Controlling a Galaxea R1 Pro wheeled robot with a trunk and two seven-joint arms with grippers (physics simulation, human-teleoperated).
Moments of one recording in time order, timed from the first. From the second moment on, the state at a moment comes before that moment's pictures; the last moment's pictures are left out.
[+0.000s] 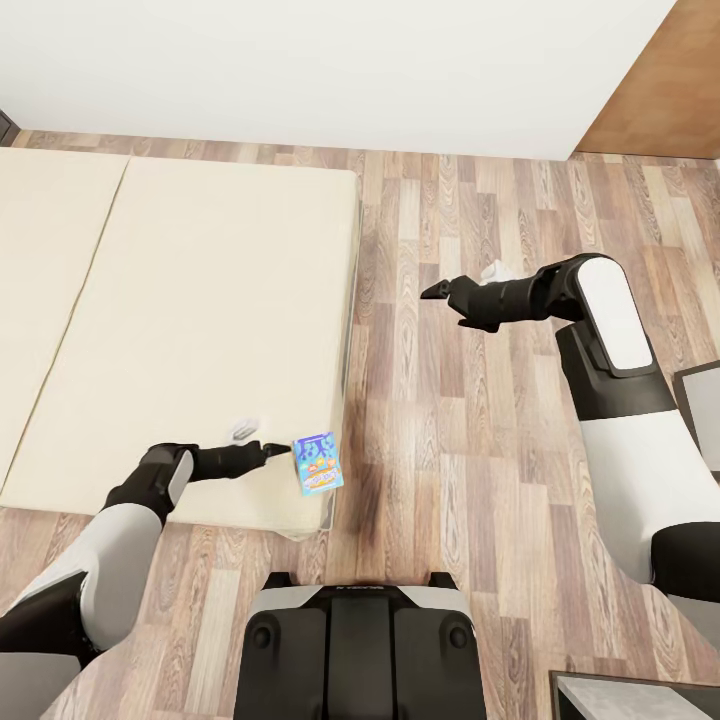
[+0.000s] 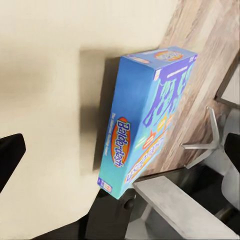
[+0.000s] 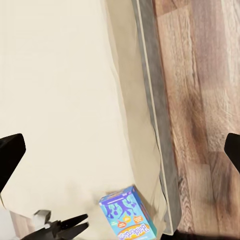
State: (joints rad) left arm -1.02 0.07 0.44 -0.48 -0.20 0.72 -0.81; right arm -1.28 -0.14 0.18 -1.28 -1.55 1.05 -0.83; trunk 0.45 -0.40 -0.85
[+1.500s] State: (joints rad) left arm -0.95 0.34 0.43 -0.52 -0.21 0.87 -1.56; right arm -1.24 -0.14 0.18 -1.28 -1.55 1.04 -0.83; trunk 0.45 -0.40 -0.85
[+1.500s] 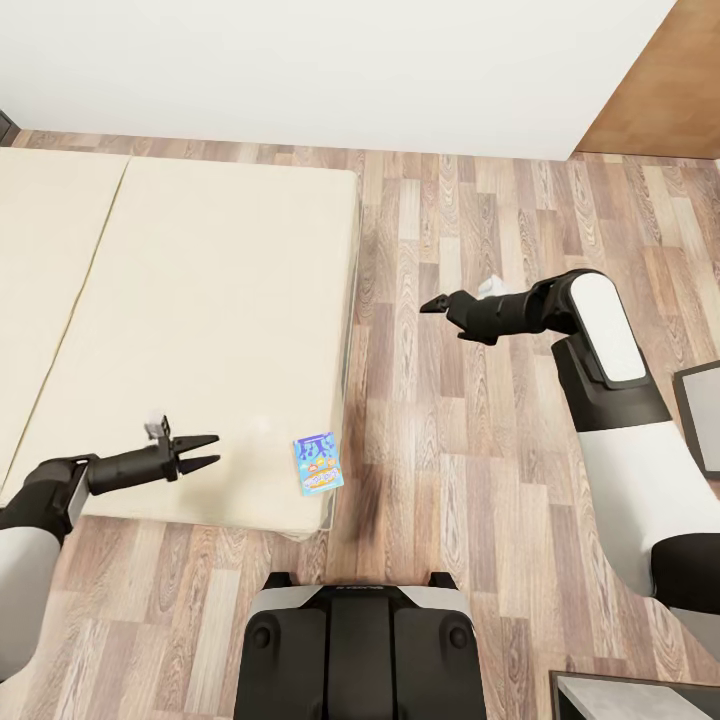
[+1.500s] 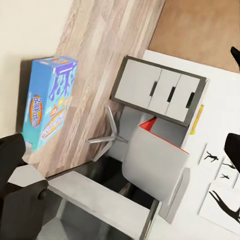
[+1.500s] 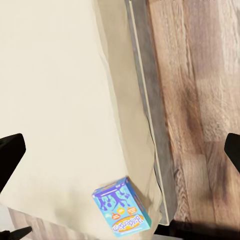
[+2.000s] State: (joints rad) left arm -0.84 0.38 0.43 -0.61 -0.20 0.88 -1.56; right arm -1.19 -0.15 0.18 -1.29 -1.55 1.04 -0.83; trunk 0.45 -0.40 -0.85
